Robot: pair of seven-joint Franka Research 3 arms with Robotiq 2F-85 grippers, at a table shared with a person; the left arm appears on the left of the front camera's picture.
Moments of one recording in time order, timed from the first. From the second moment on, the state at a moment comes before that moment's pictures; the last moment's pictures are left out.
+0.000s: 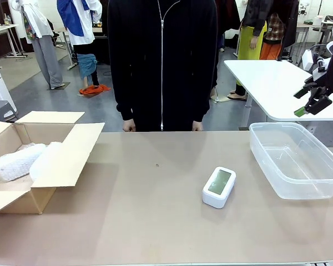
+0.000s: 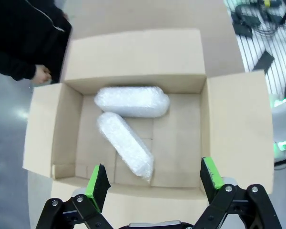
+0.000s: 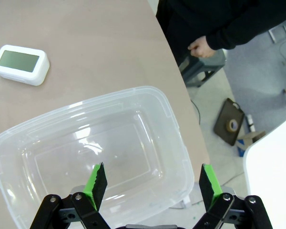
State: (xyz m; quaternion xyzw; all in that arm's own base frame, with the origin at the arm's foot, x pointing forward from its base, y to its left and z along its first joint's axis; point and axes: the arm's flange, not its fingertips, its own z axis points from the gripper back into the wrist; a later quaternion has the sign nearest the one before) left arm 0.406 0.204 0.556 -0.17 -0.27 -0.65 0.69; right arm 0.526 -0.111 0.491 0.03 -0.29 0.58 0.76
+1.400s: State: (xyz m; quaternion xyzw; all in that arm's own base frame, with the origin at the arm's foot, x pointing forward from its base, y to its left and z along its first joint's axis) left arm 0.412 0.213 0.556 -0.18 -0.29 -0.63 0.70; right arm 0.526 -0.111 0.491 0.03 -0.29 0.58 0.76
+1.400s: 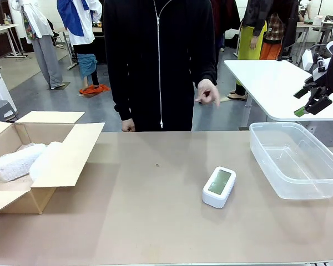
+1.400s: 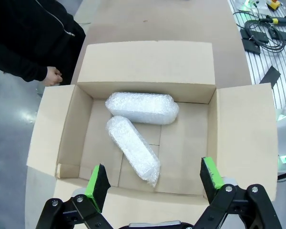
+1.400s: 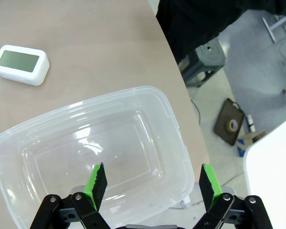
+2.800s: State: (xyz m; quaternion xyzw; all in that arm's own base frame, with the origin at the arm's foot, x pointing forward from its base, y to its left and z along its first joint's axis) left arm 0.413 0.212 0.556 -0.18 -0.29 -0.63 0.70; right arm 0.527 -0.049 0.534 0.02 -0.28 0.66 0.70
